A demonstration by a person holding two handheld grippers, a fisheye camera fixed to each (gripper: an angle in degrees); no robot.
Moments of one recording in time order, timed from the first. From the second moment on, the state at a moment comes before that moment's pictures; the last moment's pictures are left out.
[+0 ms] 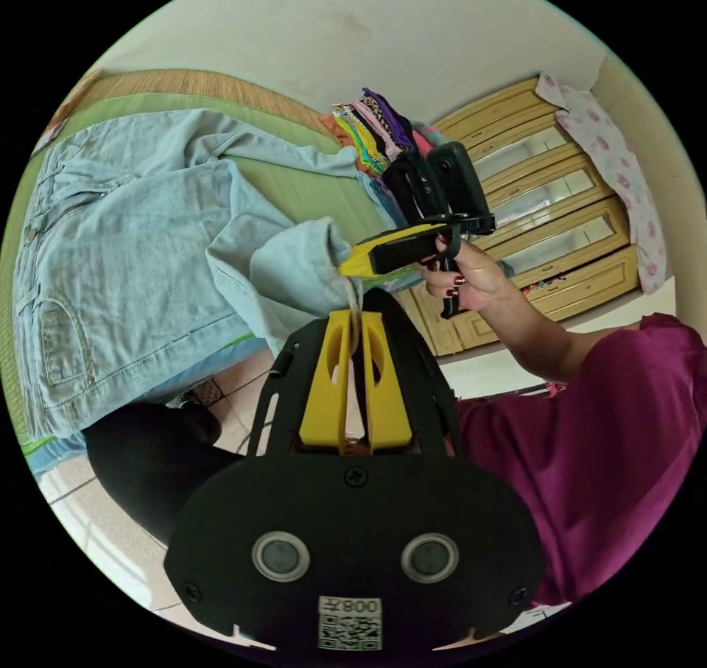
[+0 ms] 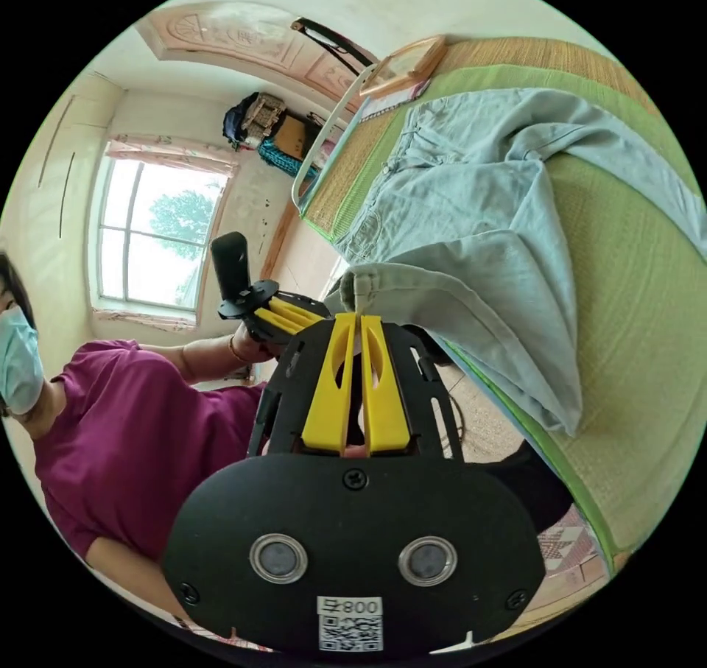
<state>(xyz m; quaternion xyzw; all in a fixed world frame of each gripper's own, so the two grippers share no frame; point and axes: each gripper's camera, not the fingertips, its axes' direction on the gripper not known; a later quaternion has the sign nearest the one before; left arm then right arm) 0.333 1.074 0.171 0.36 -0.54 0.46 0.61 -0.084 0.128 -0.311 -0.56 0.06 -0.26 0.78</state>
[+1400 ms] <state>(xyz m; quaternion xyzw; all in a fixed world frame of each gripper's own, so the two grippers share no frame) 0.380 1.033 -0.019 0.60 -0.61 0.12 0.51 0.014 0.161 -0.398 -0.37 0.43 -0.27 0.78</state>
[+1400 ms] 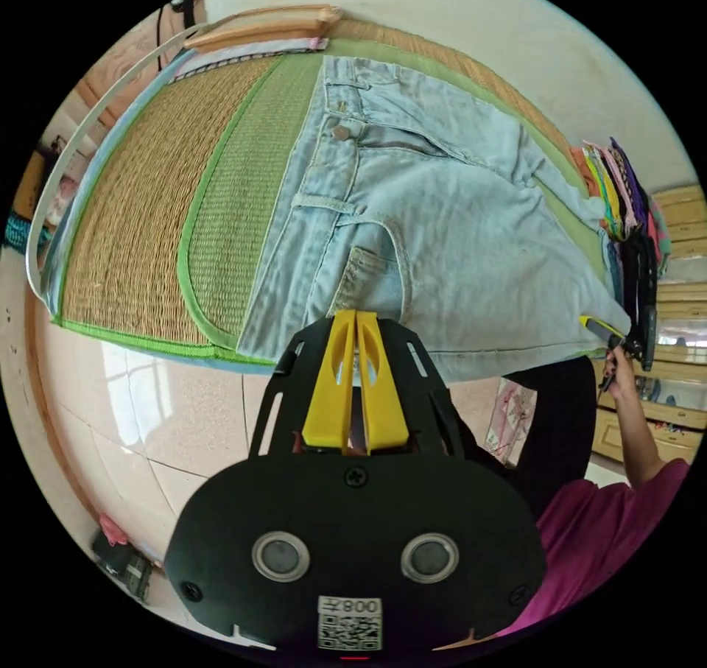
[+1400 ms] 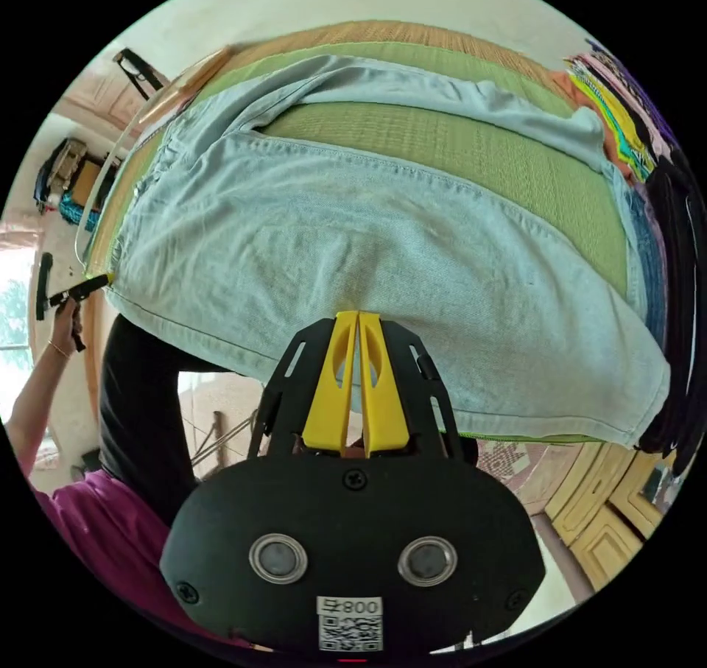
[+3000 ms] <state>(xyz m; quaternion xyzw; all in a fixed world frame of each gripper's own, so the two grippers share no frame) 0.761 0.693 0.108 0.41 -0.67 0.41 0.46 0.033 -0.017 -0.342 -0.19 0.37 -0.31 0.85</state>
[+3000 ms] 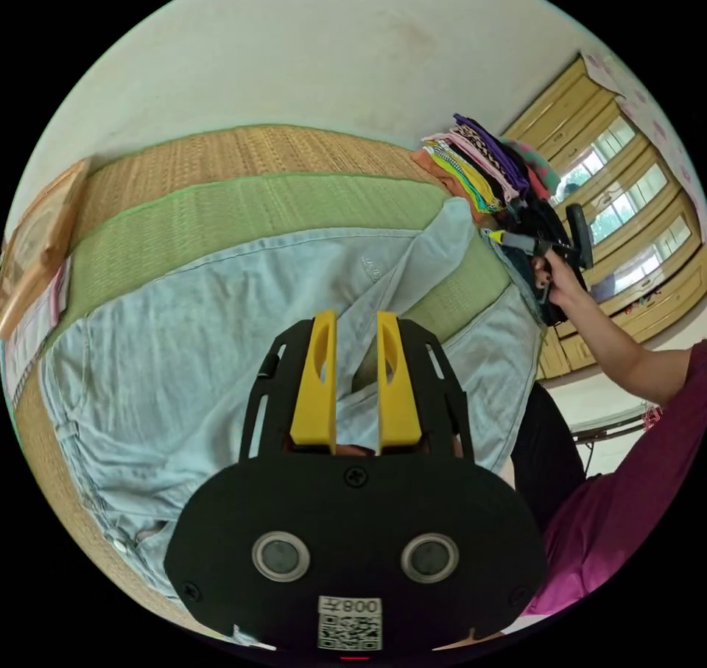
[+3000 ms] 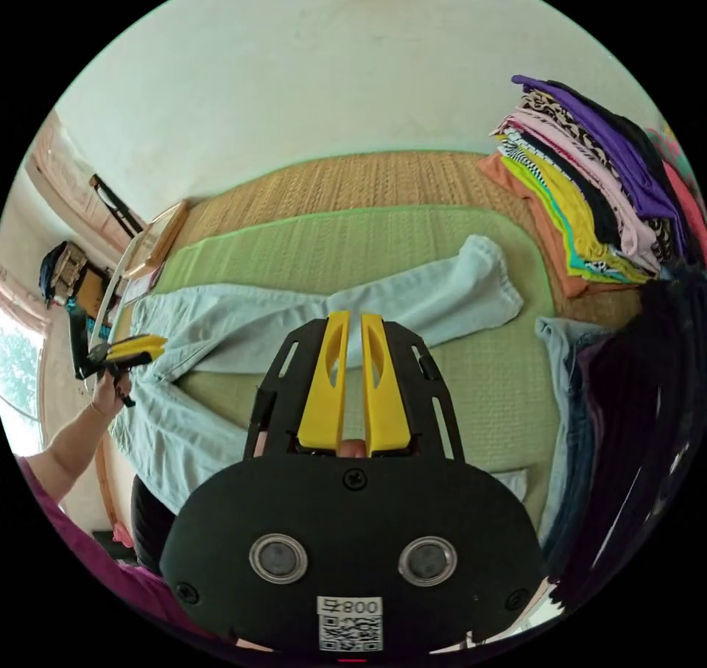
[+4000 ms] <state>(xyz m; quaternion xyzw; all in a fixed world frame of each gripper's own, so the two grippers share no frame) 0.809 0.573 0.228 0.40 -0.69 0.44 0.42 0.148 -0.243 -0.369 -0.13 0.38 -0.15 0.90</state>
